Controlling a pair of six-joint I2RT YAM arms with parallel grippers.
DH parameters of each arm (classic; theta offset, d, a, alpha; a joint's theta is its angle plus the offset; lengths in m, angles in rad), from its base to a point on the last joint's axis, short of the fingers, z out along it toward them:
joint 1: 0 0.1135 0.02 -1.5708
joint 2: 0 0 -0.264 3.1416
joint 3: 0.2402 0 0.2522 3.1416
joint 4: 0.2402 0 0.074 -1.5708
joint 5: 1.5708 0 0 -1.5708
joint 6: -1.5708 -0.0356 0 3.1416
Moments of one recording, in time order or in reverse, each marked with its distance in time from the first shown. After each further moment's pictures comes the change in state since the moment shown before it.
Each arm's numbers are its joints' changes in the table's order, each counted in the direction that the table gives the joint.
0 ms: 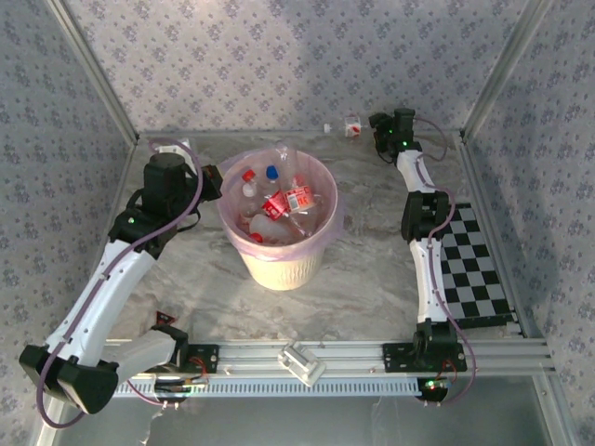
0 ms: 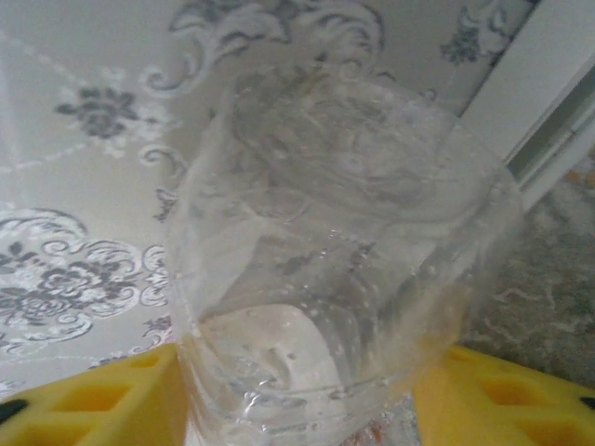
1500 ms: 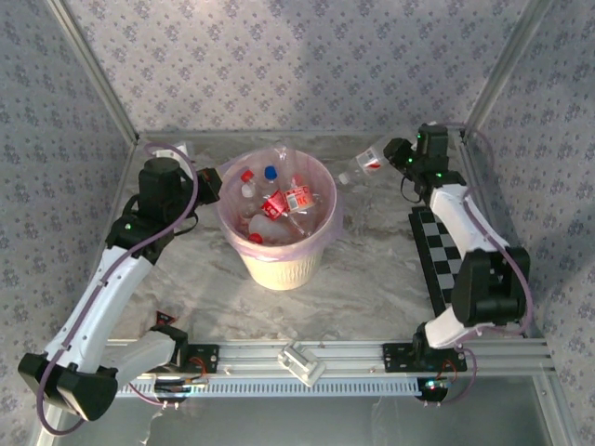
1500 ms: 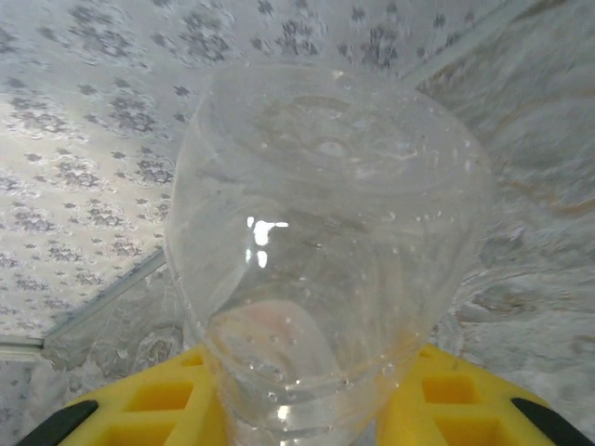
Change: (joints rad) left arm 0.019 -0.037 -0.047 -0.031 0.071 0.018; right arm 0.061 -1.413 -1.447 -0.004 0.158 0.552
